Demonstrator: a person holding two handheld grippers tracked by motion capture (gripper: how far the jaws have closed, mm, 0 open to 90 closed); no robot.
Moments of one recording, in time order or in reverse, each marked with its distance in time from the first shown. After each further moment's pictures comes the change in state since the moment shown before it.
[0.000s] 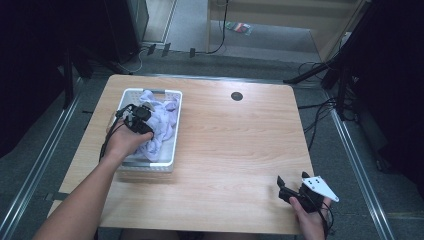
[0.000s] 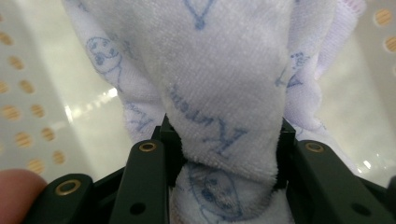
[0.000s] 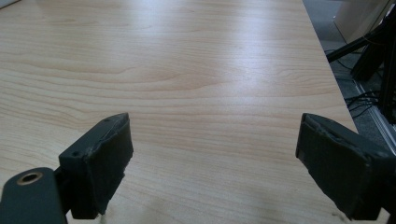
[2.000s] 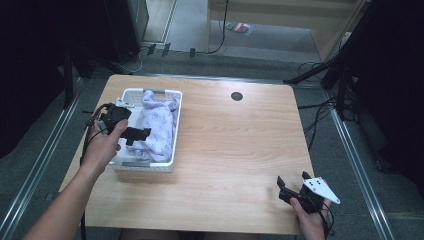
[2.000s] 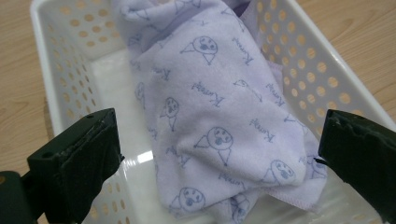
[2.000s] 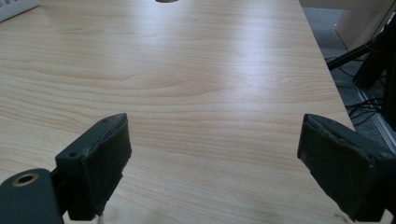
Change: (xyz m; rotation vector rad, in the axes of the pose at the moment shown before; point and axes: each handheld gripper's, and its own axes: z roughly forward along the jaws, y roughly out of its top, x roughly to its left) left arm 0.000 -0.045 -0.064 -0.385 -0.020 0.010; right arm 0.000 -0.001 -0.003 -0.032 0.012 0.000
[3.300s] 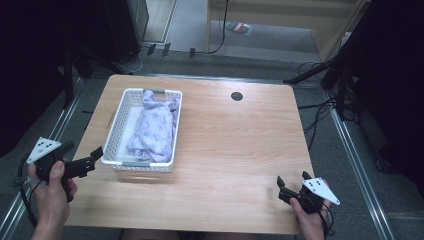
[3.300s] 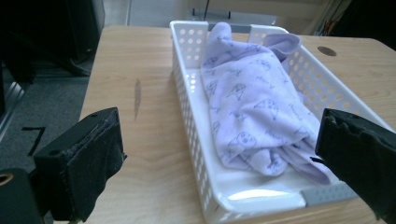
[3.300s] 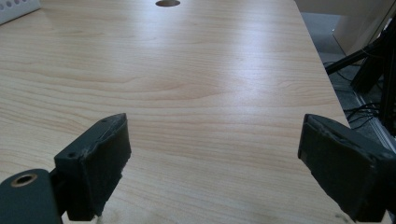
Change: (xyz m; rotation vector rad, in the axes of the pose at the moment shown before) left arm 0.045 -0.130 -0.083 -0.439 0.049 -0.244; right arm 0.001 0.000 -0.001 -0.014 -0.004 -0.007
